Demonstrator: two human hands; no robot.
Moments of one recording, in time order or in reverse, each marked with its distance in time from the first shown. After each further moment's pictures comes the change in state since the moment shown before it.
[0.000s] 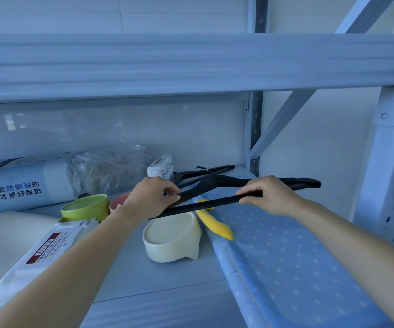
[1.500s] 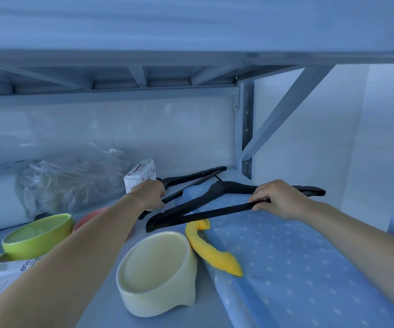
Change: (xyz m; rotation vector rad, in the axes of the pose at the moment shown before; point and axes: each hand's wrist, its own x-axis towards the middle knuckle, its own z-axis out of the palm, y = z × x) left_hand 0.136 -0.061 0.080 0.317 -0.386 -0.054; right_hand 0.039 0.076 0.008 -0.229 -0.077 0.037
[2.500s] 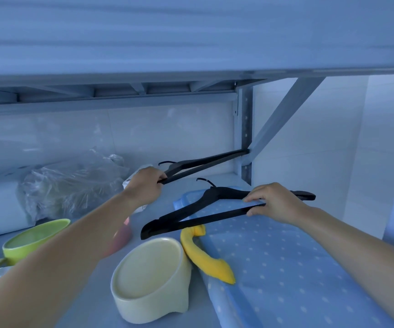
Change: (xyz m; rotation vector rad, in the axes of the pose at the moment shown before) left_hand -0.009 0.009 -0.030 -0.234 0.377 0.050; right_hand 0.004 0.006 0.001 0.086 0.061 0.069
